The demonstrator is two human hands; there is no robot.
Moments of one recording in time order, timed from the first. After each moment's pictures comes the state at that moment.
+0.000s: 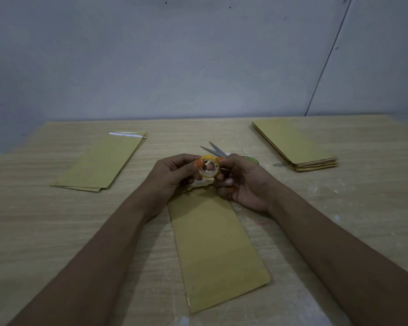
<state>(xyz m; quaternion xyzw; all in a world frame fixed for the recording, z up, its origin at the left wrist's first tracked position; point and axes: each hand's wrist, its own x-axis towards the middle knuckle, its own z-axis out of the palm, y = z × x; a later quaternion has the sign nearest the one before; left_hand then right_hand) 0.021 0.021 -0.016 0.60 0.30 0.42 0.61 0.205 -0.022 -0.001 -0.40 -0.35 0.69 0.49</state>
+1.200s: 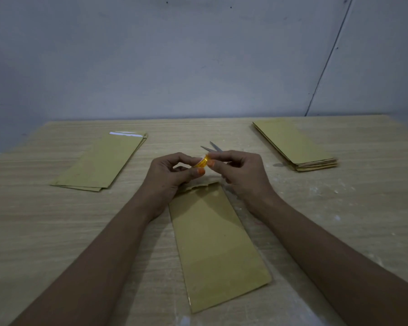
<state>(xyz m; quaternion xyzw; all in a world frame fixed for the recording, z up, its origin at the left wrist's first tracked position) 0.023 0.015 -0.014 0.60 0.33 0.46 0.56 0.192 -0.028 -0.008 -0.51 -0.53 0.31 0.59</state>
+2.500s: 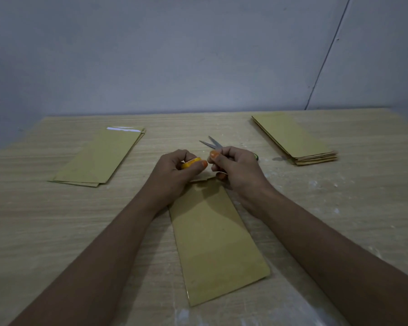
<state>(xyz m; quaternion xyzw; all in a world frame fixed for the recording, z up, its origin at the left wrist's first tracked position) 0.028 0.019 -0.022 0.70 0.37 0.42 0.44 0.183 -0.023 -0.008 -0.54 -0.44 0.44 0.57</state>
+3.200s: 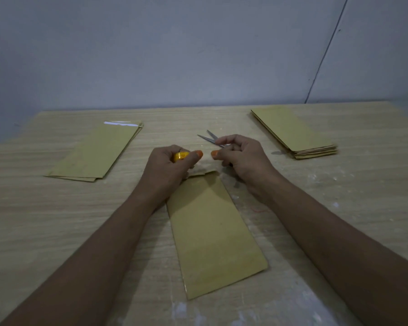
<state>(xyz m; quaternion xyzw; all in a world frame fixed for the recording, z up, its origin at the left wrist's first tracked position) 0.031 0.017 -0.022 0.66 0.44 0.45 0.40 0.204 -0.018 -0.004 -0.58 -0.46 0.40 0.54</state>
